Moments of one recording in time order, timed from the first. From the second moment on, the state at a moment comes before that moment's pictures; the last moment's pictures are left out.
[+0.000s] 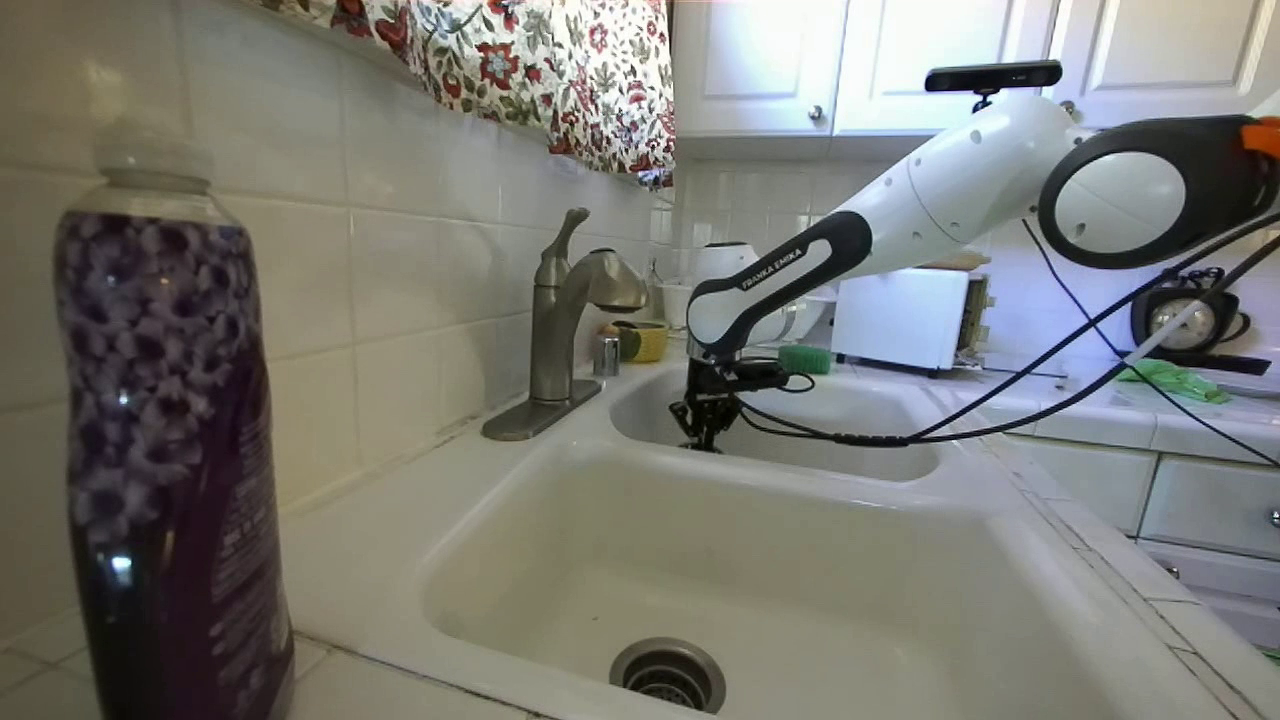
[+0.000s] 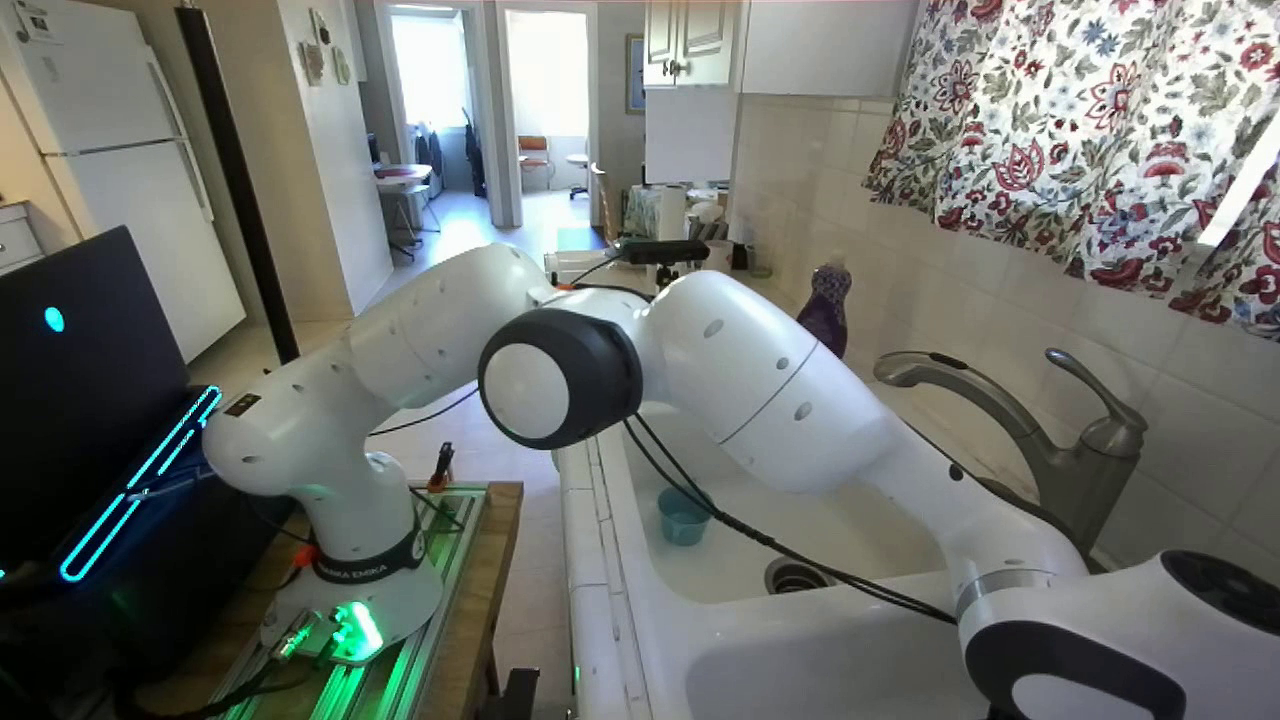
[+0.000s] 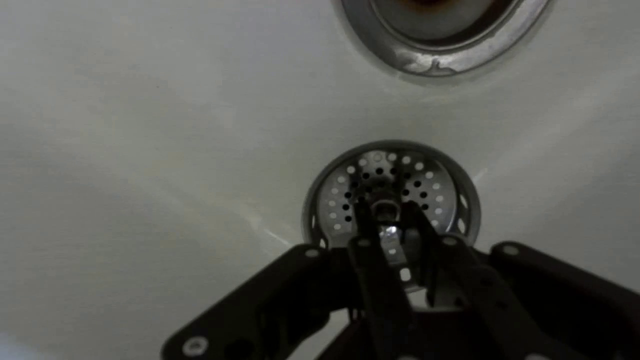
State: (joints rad) arm -0.26 0.98 -0.24 -1.17 0.08 2.27 0.29
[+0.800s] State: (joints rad) arm -0.26 0.78 -0.20 -1.46 0.07 2.27 0.00
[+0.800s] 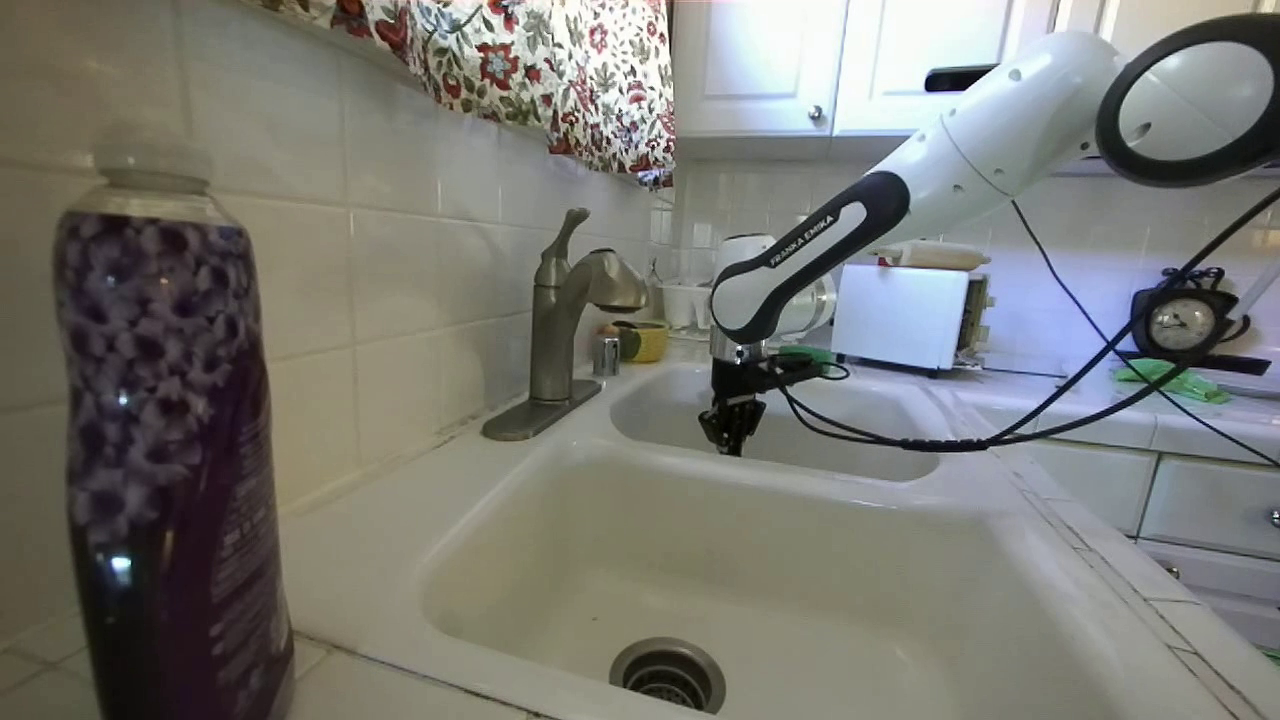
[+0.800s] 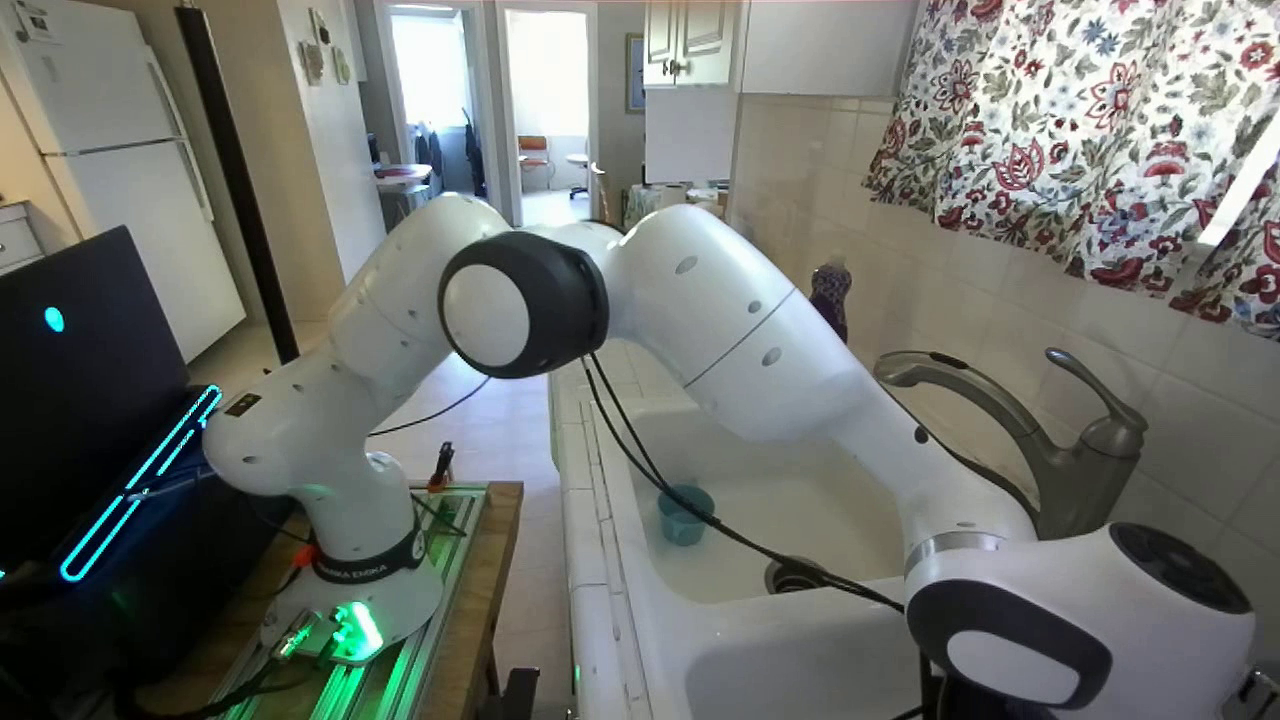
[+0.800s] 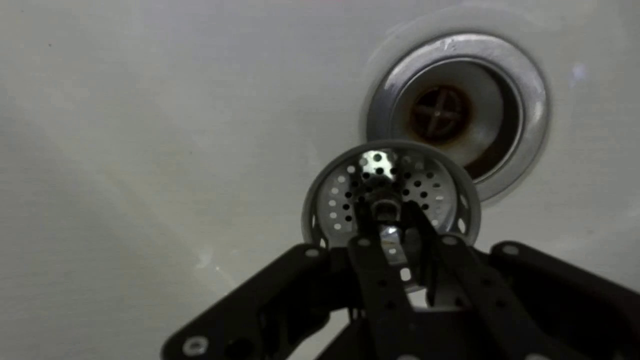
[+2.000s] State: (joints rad) arm -0.25 0.73 -0.13 -1.57 0.08 2.28 -0.04
